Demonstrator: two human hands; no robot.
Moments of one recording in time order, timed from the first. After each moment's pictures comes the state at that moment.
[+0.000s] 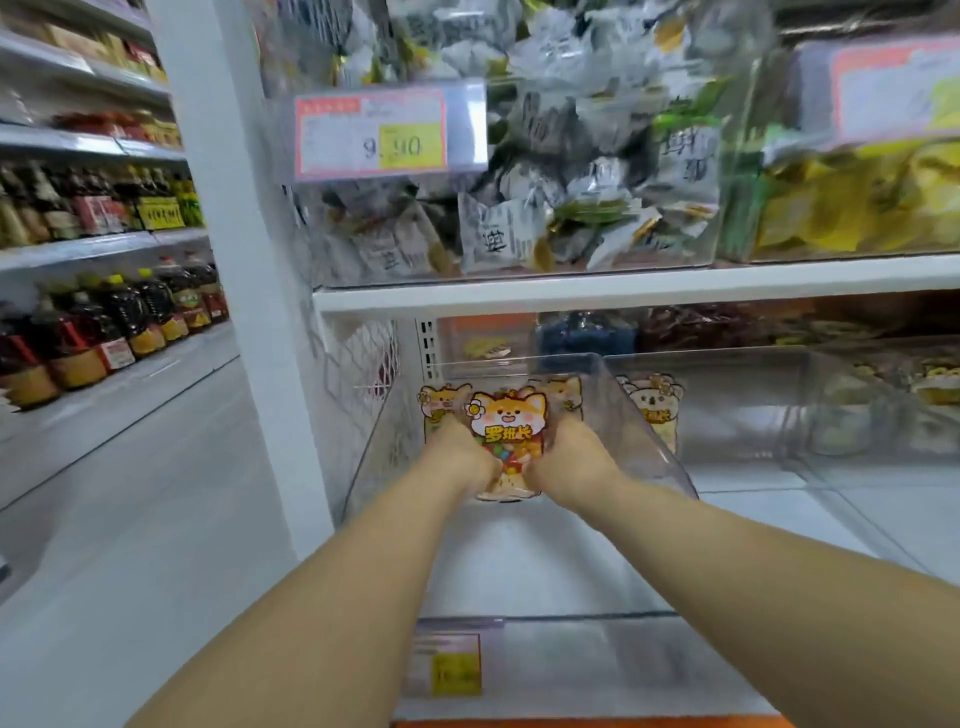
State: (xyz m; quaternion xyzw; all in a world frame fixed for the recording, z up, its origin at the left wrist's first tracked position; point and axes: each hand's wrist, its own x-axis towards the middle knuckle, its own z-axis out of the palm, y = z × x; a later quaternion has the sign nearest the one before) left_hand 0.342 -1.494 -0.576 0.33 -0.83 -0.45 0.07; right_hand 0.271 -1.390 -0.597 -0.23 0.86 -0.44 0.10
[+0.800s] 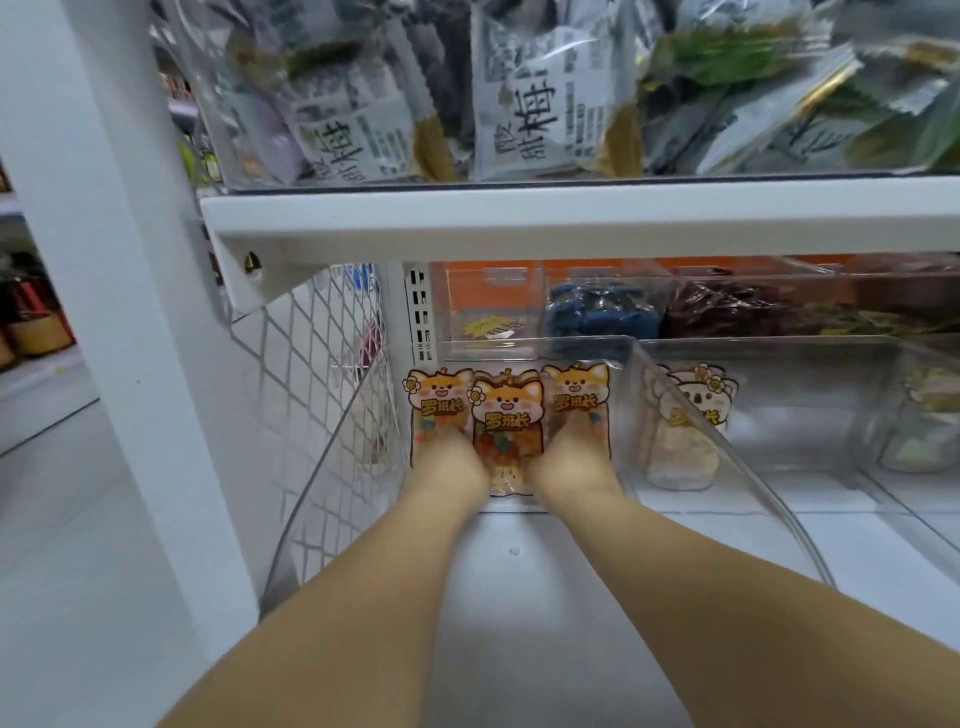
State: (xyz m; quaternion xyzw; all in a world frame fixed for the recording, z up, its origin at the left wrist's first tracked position) left_hand 0.276 -1.548 -0.647 0.35 -0.90 -0.24 0.06; right_hand 0.215 -1.447 -0.650 -0.12 0.91 -0.39 0.06
